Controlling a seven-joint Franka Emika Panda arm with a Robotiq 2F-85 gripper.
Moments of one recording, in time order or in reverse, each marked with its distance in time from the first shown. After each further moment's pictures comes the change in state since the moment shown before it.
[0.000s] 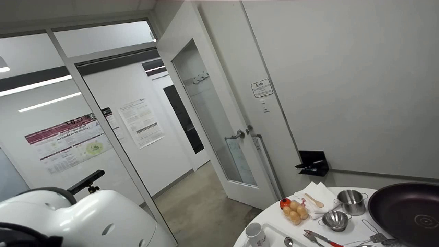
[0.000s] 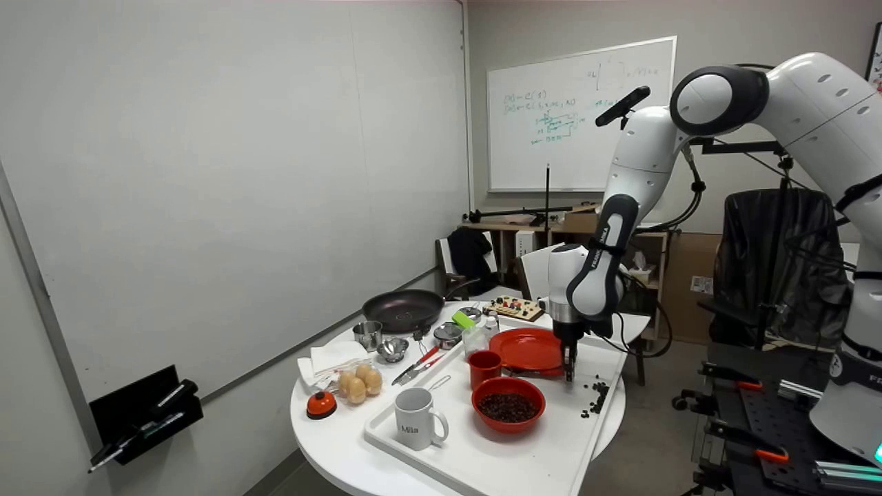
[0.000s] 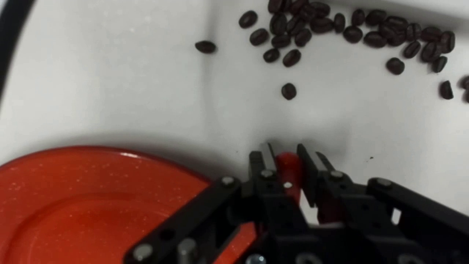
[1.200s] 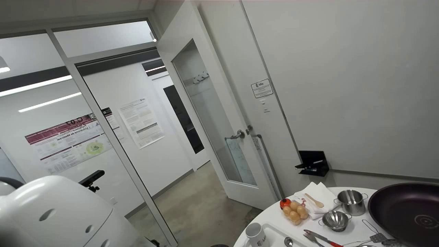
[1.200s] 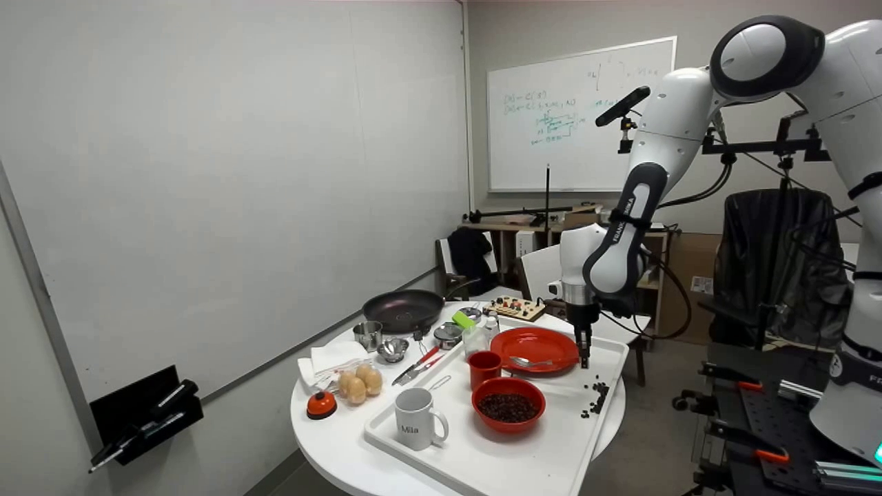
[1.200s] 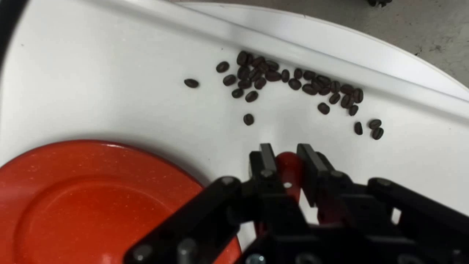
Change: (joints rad) arm 0.015 -0.219 0.002 -0.175 -0.013 -0.066 -0.063
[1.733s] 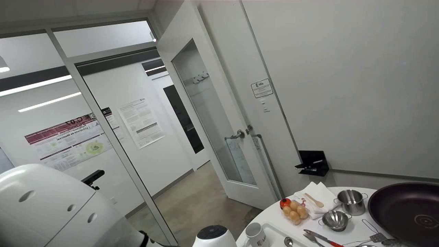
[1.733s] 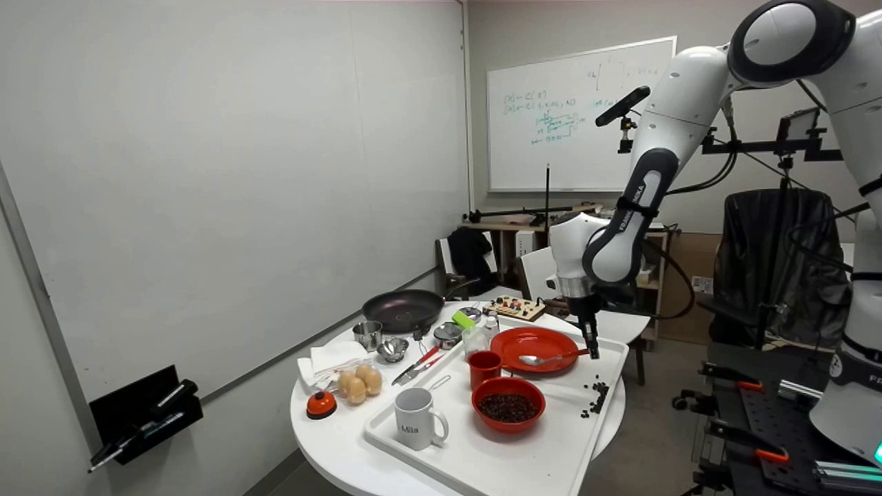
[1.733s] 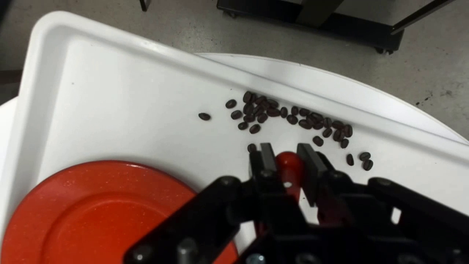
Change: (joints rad) arm 0.131 -0.079 -0.093 0.017 -0.130 -0.221 0.138
